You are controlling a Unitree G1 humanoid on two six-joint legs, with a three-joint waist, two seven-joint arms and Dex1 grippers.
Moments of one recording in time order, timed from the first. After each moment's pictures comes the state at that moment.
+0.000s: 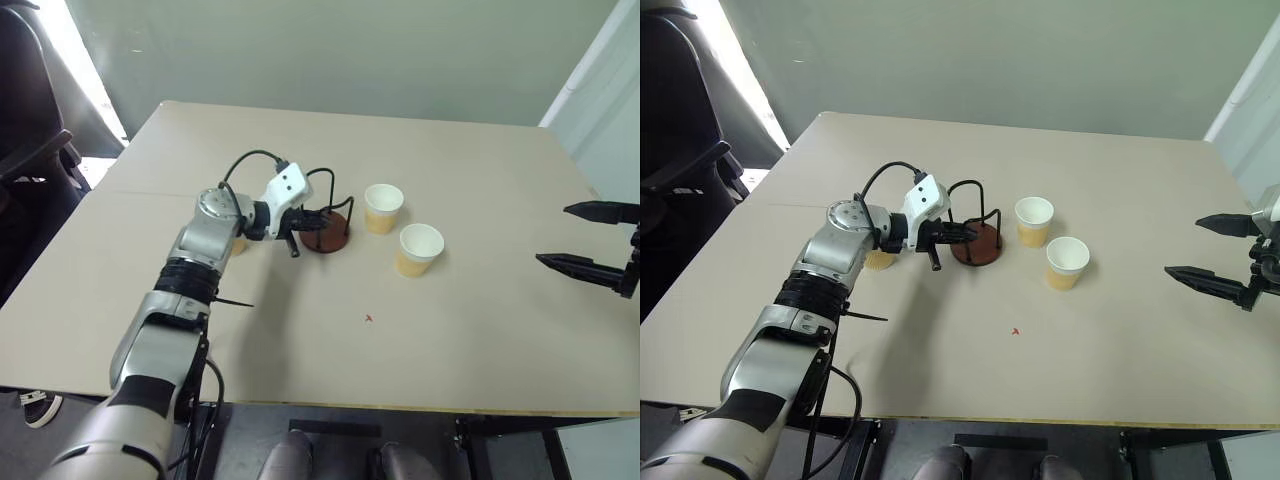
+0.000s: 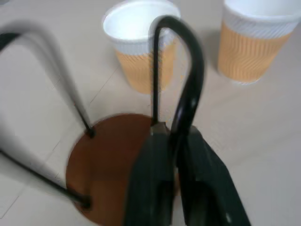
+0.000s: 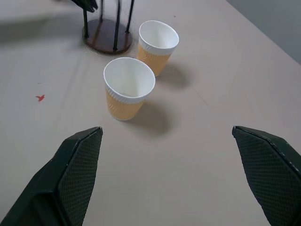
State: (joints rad) left arm -1.00 0.49 -0.19 0.63 -0.10 0.22 -1.13; right arm -0.17 -1.16 -0.57 -0.28 0.53 0.67 1.16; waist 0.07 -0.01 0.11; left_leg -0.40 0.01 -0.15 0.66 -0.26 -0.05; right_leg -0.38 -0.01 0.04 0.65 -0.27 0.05
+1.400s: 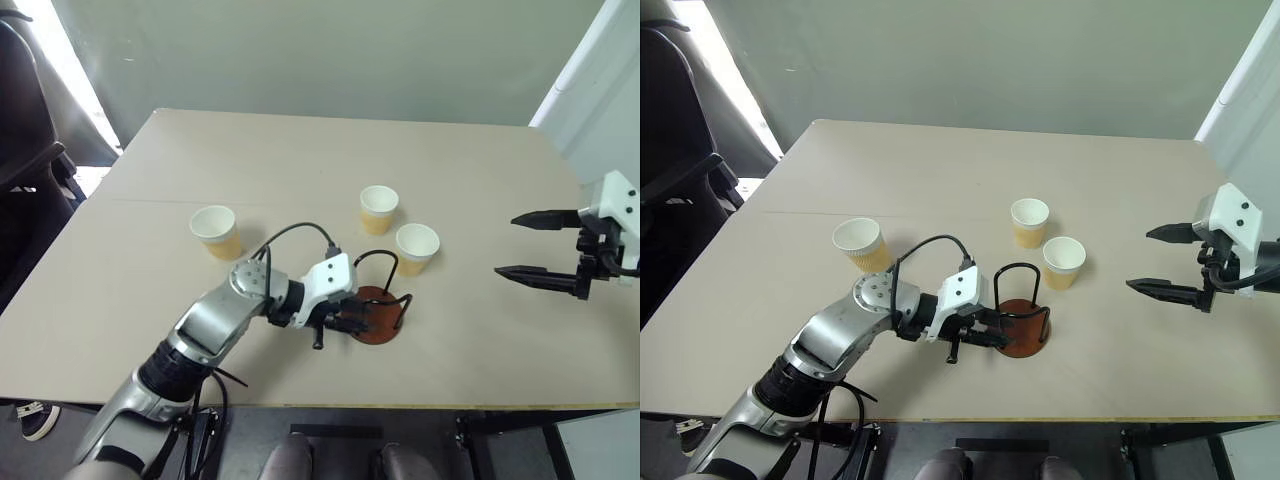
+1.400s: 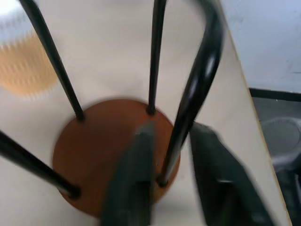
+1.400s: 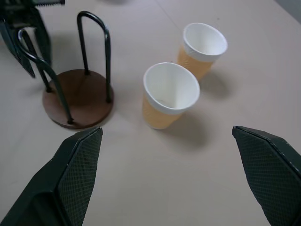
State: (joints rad) left arm -0.58 0.59 -0.41 -0.25 -0.29 0.67 -1.08; right arm -0.32 -1.16 -0.29 -0.27 0.54 0.63 1.18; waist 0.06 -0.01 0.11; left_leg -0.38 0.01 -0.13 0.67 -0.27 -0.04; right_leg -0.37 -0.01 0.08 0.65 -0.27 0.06
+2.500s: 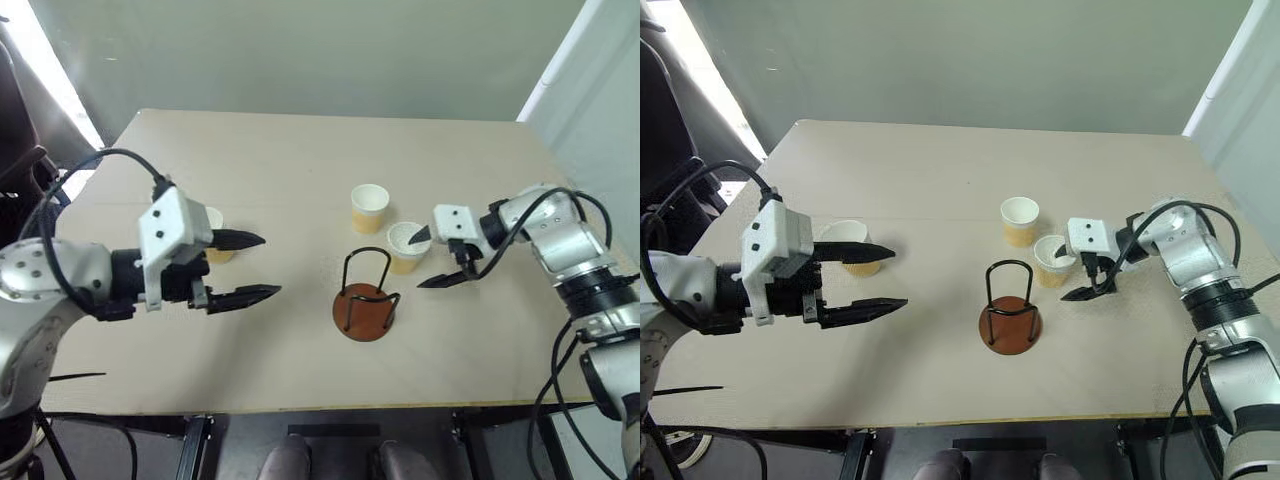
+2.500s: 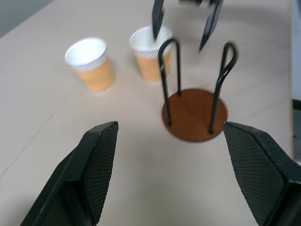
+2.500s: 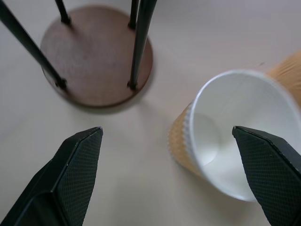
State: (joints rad) left arm -0.30 1.02 0.36 -0.63 -0.73 0.86 -1.03; right arm -0.93 -0.74 0.40 0.44 -0.01 0.04 1.46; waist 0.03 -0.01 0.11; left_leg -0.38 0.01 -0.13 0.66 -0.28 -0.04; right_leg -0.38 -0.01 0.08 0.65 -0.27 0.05
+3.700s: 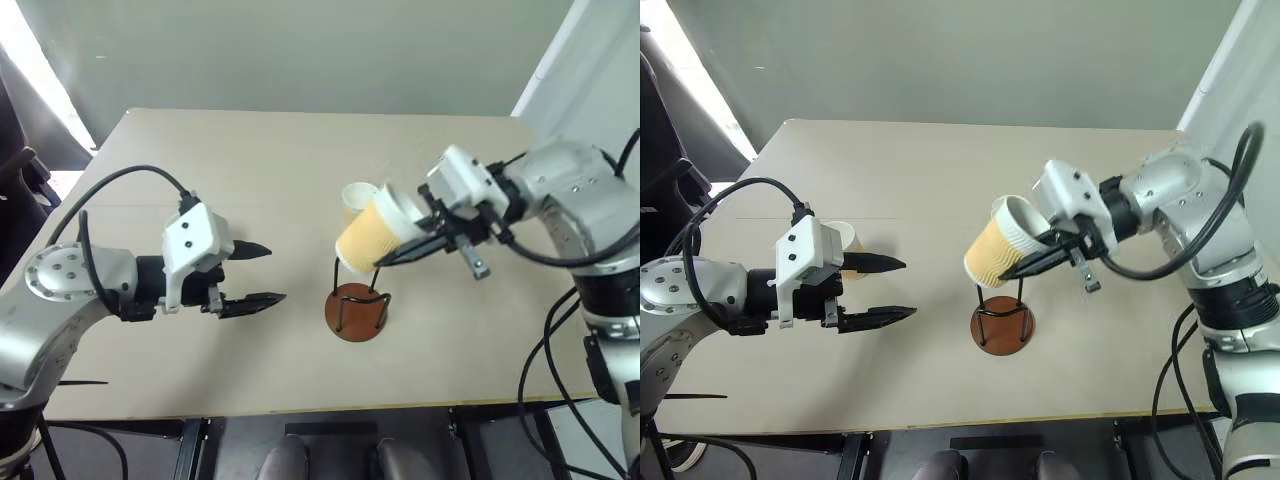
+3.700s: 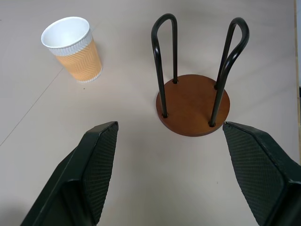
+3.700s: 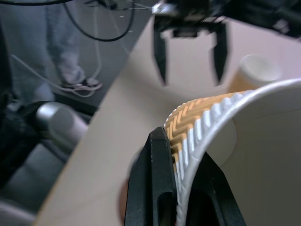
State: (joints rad) left arm -0.29 1.08 0.21 -0.56 -0.68 0.75 -0.96; right arm -0.99 -0.77 0.26 -0.18 0.48 0.55 1.53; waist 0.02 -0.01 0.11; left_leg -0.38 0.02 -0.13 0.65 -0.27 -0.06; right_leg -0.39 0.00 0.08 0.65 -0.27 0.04
